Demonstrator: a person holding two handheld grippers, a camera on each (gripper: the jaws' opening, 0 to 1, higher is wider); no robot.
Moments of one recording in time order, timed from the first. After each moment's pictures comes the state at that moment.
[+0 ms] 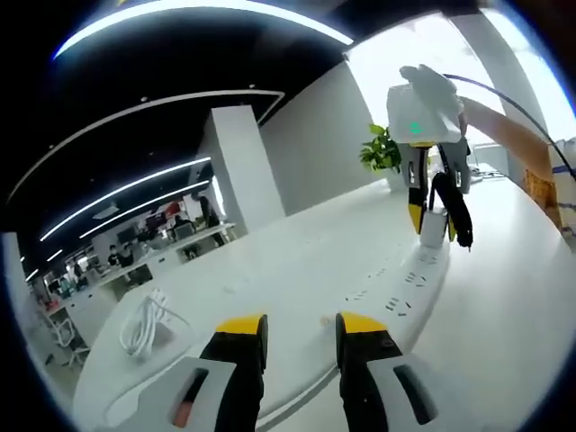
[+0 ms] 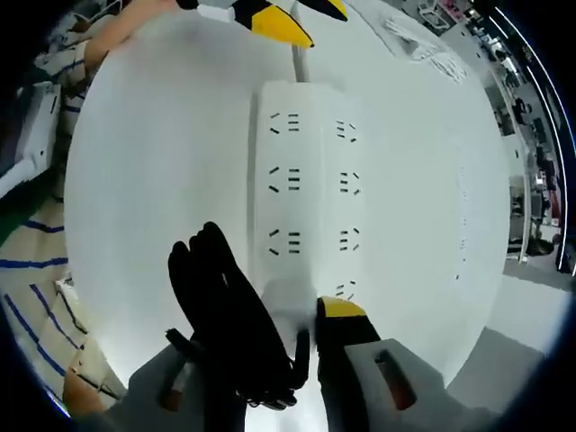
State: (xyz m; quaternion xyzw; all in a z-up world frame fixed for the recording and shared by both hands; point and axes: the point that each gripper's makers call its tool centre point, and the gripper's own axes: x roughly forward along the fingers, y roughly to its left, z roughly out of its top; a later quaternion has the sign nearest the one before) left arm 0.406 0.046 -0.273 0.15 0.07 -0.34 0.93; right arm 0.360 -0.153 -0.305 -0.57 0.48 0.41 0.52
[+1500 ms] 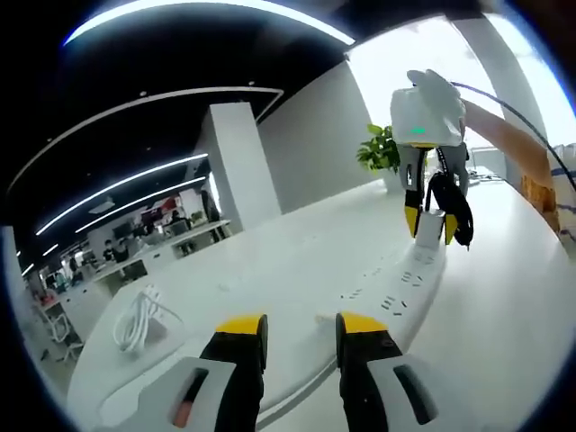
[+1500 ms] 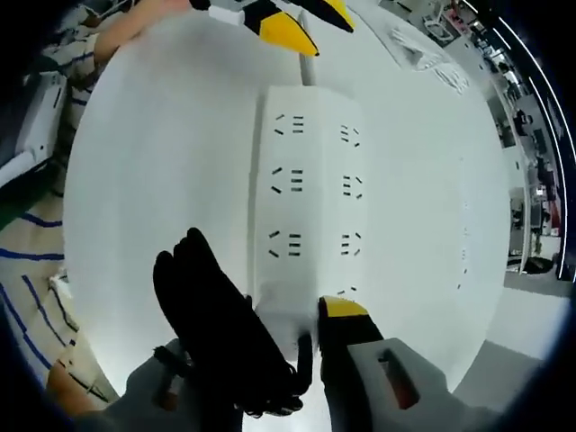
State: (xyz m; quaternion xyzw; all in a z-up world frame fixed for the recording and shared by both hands) left arm 0.399 0.040 -0.282 0.14 0.08 -0.35 0.92; right arm 0.360 -0.153 -0.309 -0.54 0.44 0.46 0.56
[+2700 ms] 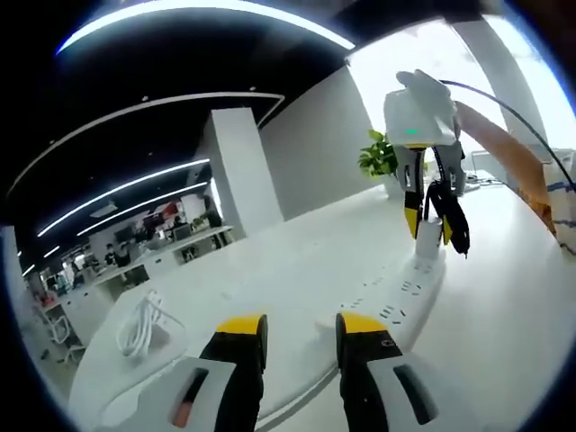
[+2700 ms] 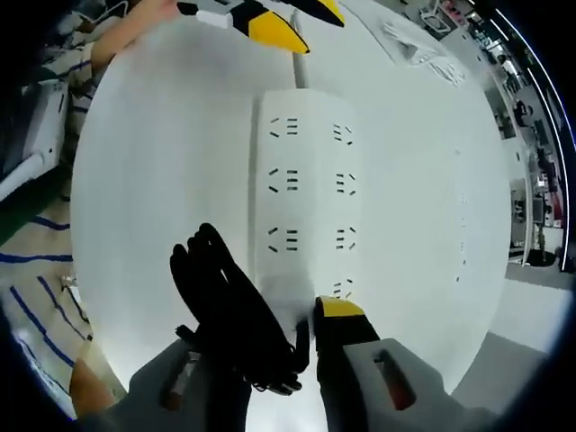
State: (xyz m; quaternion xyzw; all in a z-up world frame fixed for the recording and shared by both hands) left arm 0.404 0.044 -0.267 0.13 0.06 -0.34 0.93; right arm 0.359 -0.155 -0.298 -0.53 0.45 0.45 0.56
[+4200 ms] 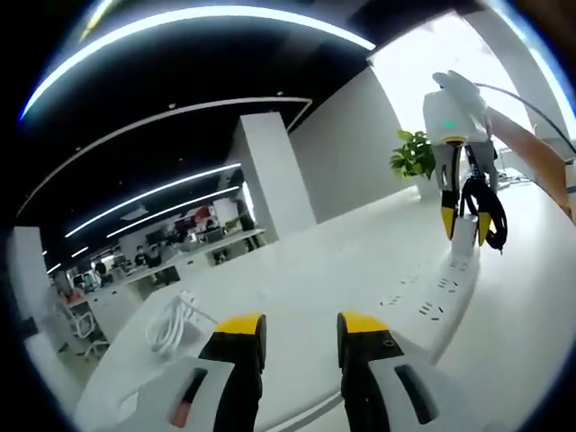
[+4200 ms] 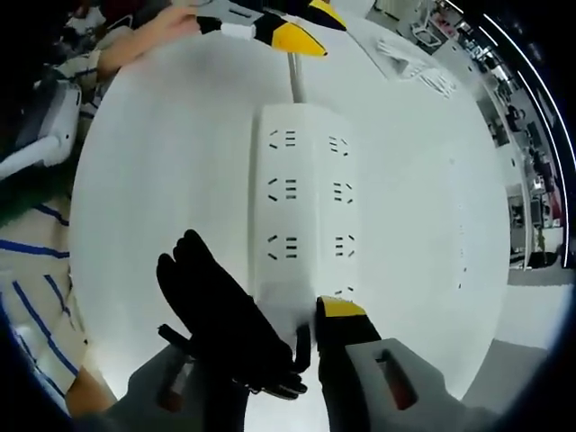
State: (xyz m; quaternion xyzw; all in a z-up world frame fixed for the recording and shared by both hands) left arm 0.419 0.071 -0.265 0.14 0.04 -0.27 0.95; right arm 0.358 -0.146 -0.302 -0.51 0.42 0.47 0.59
